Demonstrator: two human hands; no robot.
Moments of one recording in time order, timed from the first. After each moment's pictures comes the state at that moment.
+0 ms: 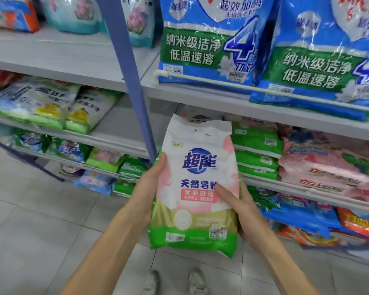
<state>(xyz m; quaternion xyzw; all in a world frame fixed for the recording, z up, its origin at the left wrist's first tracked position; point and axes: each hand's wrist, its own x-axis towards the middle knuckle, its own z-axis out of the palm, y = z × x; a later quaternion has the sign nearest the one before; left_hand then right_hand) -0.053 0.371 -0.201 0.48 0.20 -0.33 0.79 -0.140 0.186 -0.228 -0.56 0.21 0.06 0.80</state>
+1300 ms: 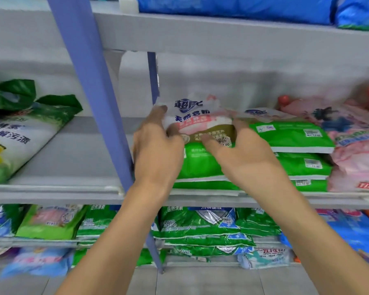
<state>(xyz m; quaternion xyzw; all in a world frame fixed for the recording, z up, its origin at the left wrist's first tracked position) 0.114 0.318 -0.285 0.83 -0.13 0.11 0.52 0.024 0.204 -0.252 -0.88 0.29 -0.10 0.37</state>
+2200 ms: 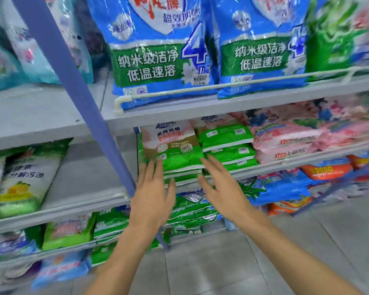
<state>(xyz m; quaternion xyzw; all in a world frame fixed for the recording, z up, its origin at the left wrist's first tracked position) 0.041 0.371 -0.273 0.92 -0.33 -0.03 0.22 -0.076 0.217 -0.269 -0.89 0.25 -0.10 0.38</state>
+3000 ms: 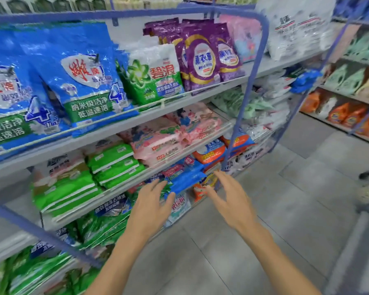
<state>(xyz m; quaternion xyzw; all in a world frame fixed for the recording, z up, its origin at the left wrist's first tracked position) -0.198 0.262 -0.179 0.79 -0.53 -0.18 0.26 -0.409 0.159 -0.169 -0.80 0.49 -0.21 0.27</state>
